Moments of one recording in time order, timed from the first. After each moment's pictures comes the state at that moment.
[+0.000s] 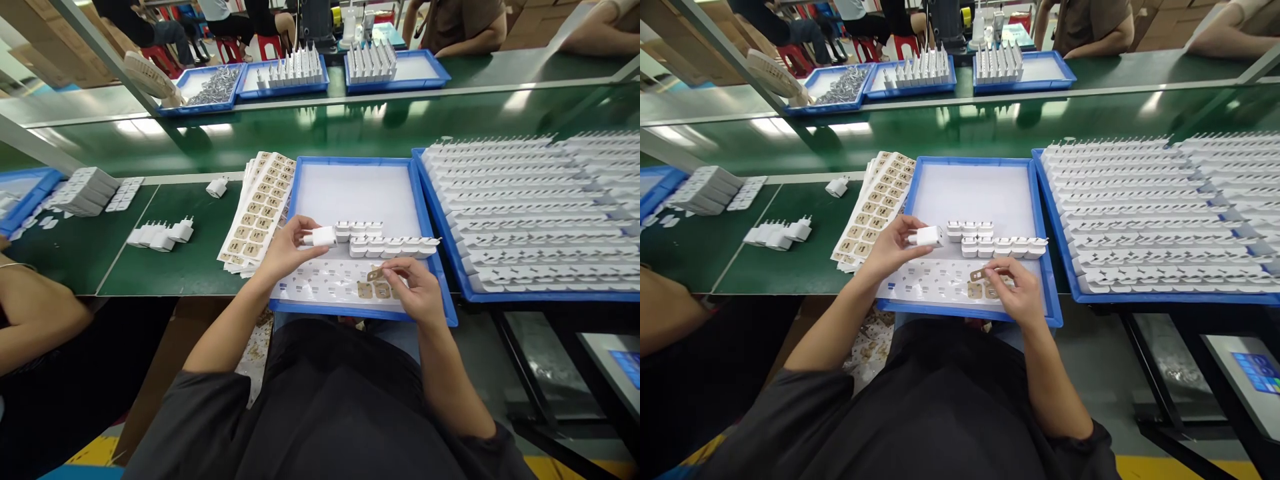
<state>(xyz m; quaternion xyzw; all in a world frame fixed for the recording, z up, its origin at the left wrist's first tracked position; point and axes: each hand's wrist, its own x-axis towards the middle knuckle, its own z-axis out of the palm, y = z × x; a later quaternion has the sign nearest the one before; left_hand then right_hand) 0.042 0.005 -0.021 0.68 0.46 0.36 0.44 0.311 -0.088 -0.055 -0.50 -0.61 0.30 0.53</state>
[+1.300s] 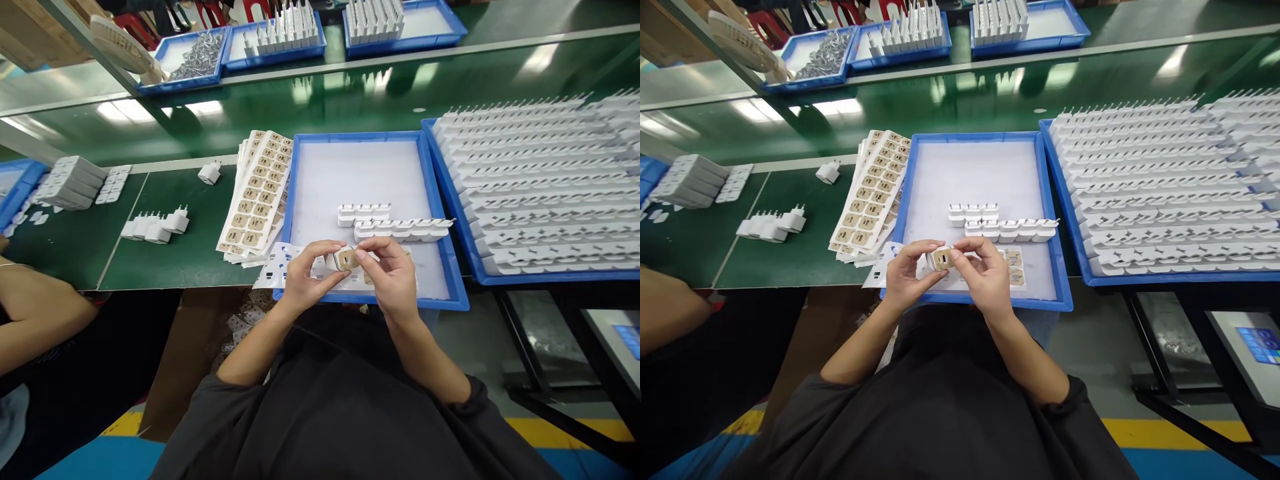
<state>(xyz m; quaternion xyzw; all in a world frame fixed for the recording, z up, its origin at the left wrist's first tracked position) 0.066 -0.060 -0.060 0.70 0.32 0.53 0.36 0.229 -0.084 -0.027 -0.50 -0.48 0.39 0.61</state>
